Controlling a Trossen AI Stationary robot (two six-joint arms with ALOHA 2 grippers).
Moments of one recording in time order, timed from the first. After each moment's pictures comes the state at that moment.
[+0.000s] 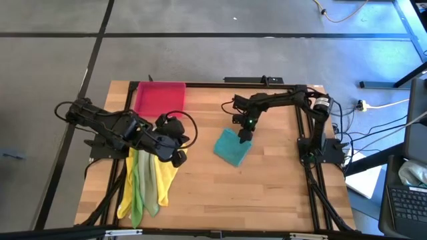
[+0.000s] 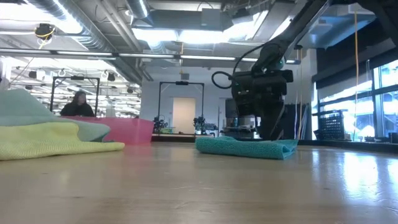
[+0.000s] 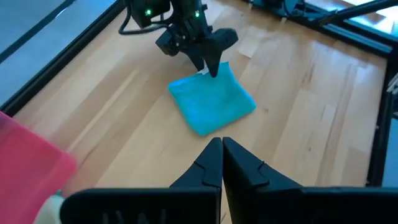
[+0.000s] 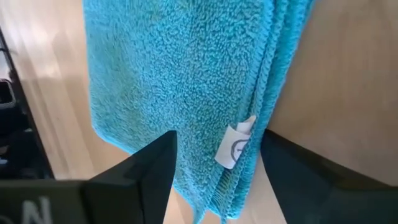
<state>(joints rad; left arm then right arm) -0.40 1.41 1.64 -1.16 -0.56 -0.79 -0.42 1.95 1.07 -0.72 -0.60 -0.08</state>
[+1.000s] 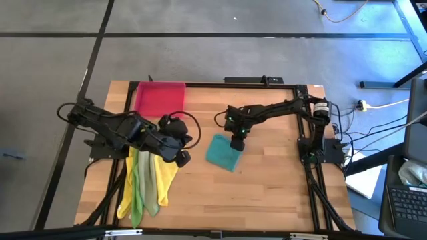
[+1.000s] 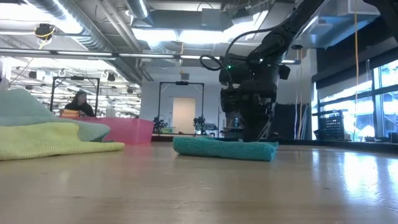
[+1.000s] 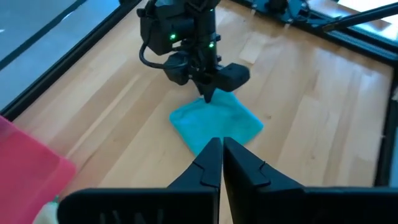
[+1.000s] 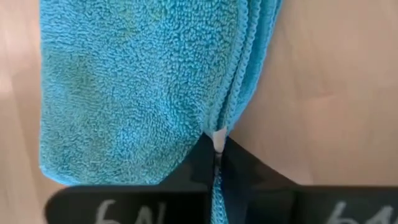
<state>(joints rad) -0.39 1.45 1.64 -1.14 -0.58 -0.78 -0.24 1.96 1.05 -0.43 -0.42 0.07</state>
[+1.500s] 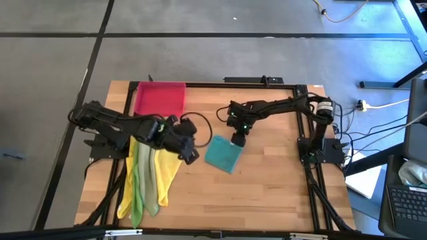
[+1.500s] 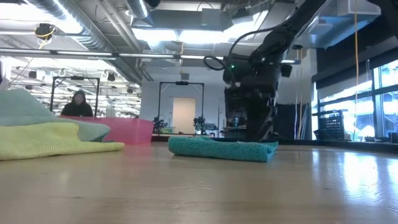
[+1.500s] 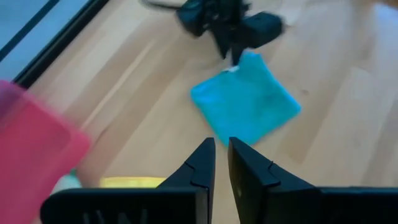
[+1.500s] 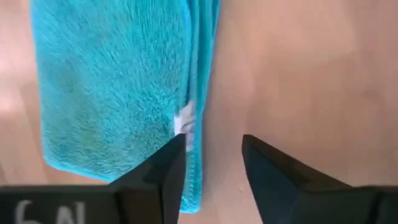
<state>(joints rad) -0.29 1.54 1.64 -1.21 -0.51 -0.81 -0.31 1.86 1.07 -0.50 -0.45 0.13</state>
